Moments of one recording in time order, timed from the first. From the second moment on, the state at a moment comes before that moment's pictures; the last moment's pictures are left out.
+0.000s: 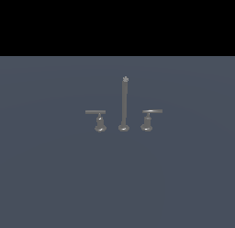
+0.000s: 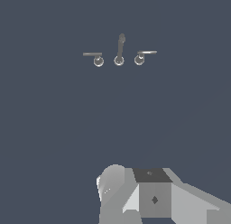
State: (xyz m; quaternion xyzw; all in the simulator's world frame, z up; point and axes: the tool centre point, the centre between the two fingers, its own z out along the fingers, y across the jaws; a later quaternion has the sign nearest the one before) arm -0.264 -0.017 0.496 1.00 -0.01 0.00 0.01
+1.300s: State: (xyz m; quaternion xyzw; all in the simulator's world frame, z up) arm -0.231 0.039 0.420 0.99 -0.15 0.00 0.01
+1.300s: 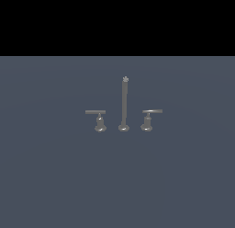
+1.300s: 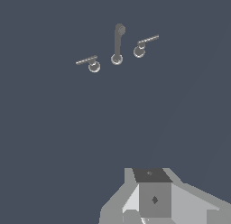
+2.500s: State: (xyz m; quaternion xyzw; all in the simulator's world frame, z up) arm -0.137 0.110 0.287 0.92 -0.39 0.00 0.00
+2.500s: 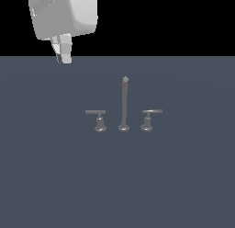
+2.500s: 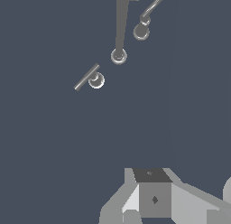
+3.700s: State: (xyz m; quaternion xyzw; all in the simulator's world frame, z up) arm -0.035 0.125 0.176 0.82 -0.57 0.00 0.00
